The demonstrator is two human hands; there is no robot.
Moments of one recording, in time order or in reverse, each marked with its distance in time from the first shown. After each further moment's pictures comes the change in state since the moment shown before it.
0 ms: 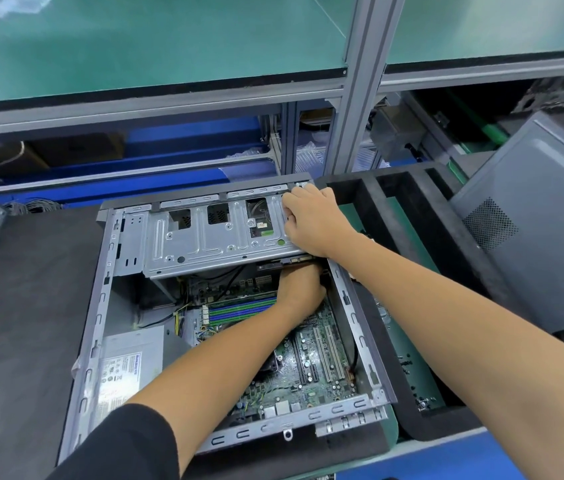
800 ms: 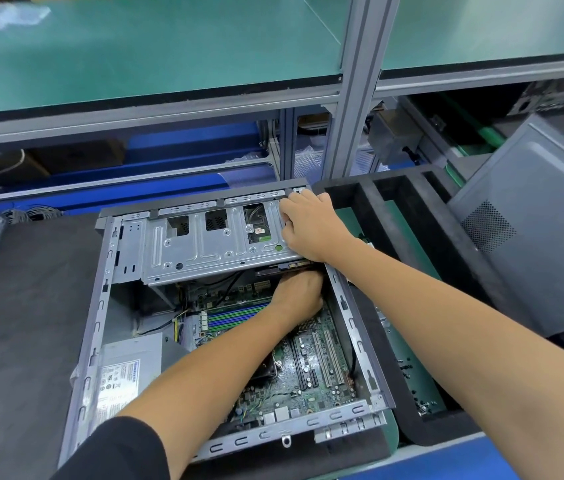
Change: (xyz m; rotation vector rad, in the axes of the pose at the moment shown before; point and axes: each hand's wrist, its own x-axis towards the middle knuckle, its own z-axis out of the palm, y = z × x) left_hand 0.000 -0.006 -0.002 0.165 -0.102 0.174; right_hand 0.000 0.000 -0.001 0.007 -0.013 -0.001
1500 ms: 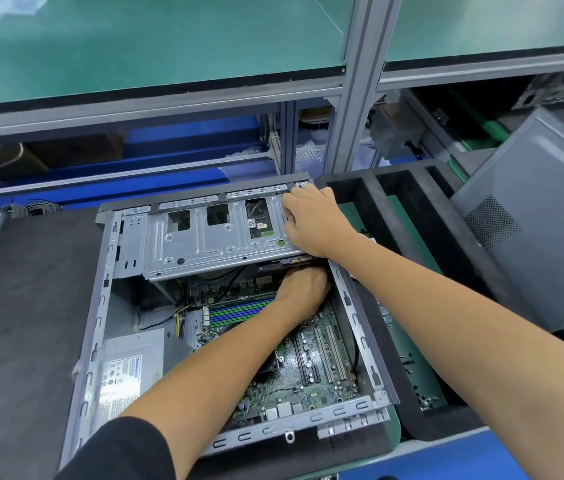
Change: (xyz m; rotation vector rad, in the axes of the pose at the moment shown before) left_hand 0.001 0.002 0.002 0.016 -0.005 0.013; right_hand 0.000 -0.002 -0.001 -0.023 0.003 -0.003
